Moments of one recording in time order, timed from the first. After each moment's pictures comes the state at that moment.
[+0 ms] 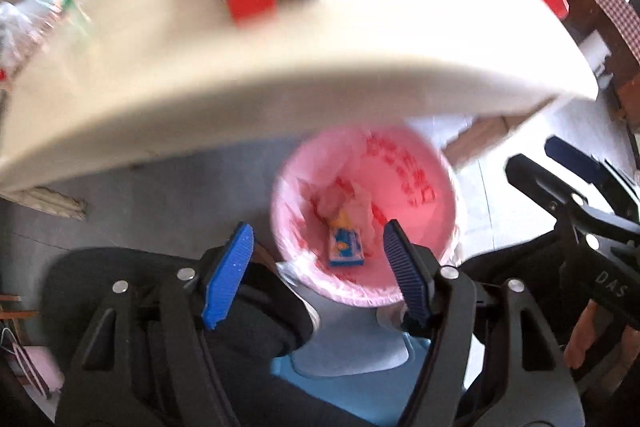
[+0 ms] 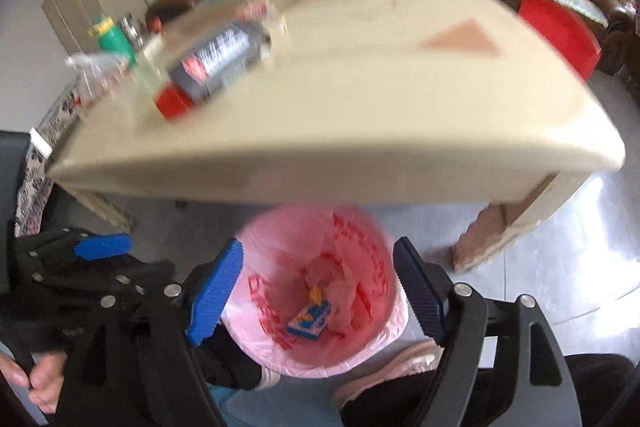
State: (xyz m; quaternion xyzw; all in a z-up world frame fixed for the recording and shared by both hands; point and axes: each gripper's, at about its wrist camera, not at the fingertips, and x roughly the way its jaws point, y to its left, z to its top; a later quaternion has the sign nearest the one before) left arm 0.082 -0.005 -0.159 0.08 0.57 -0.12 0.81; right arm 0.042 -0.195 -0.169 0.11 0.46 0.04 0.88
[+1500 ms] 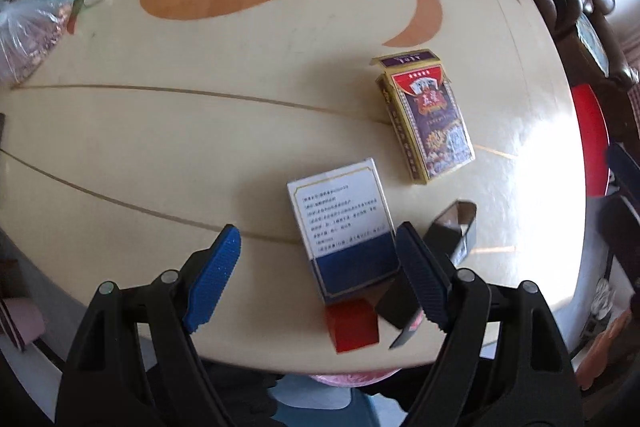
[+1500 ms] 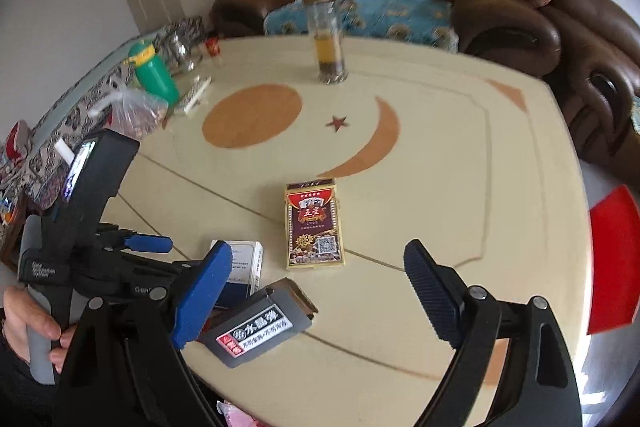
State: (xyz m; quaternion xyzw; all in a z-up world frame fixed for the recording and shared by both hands) left arm 0.318 0.032 -0.120 -0.06 0.64 -0.05 0.76; right arm 0.306 -0.158 -0.050 0.00 0.46 0.18 0.87
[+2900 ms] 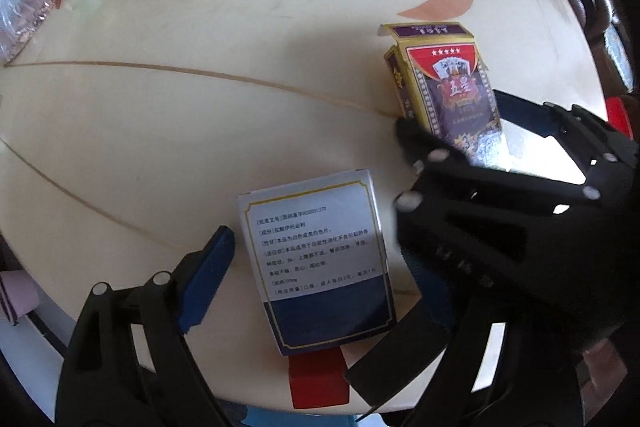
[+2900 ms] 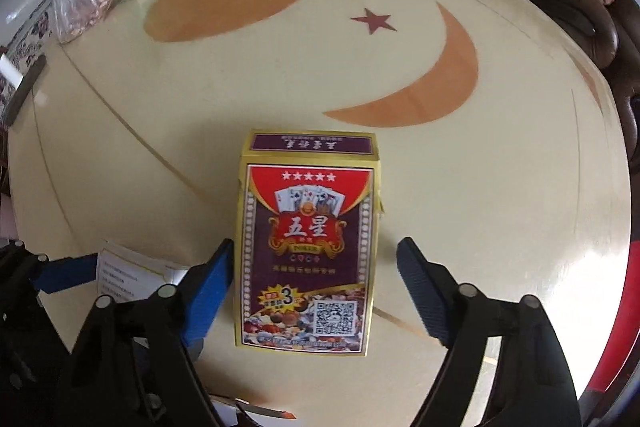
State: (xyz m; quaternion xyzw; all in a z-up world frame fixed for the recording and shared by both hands) left arm 0.352 0.006 -0.160 -0.06 0.66 0.00 0.75; right arm 0.386 -0.088 -0.169 -0.10 0.58 0.16 0.79
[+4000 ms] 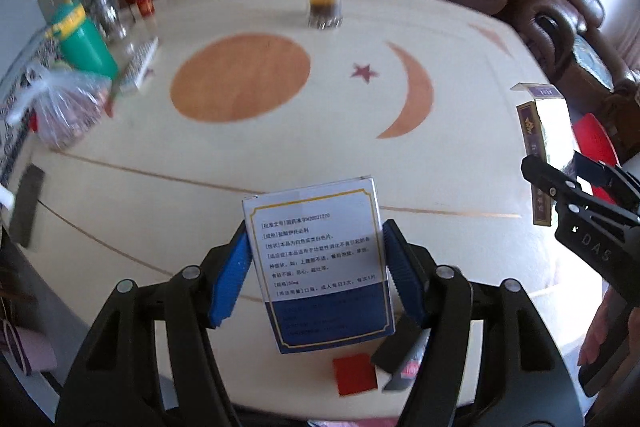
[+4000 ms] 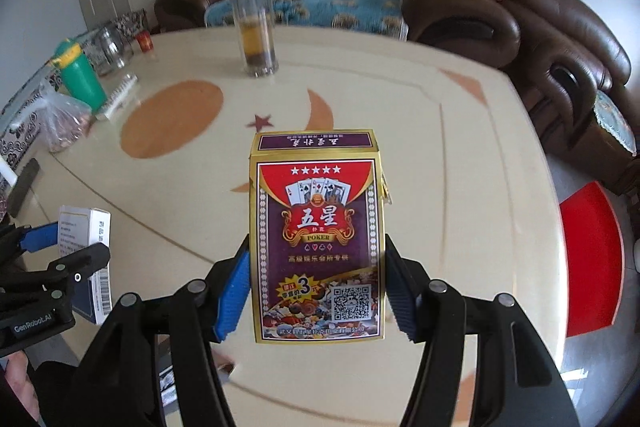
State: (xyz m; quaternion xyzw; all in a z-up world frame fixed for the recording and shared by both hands) left arm 0.320 0.024 -0.068 0.00 0.50 -0.01 0.86; right arm 0.323 -0.173 -0.068 -0.02 0.45 0.07 0.89
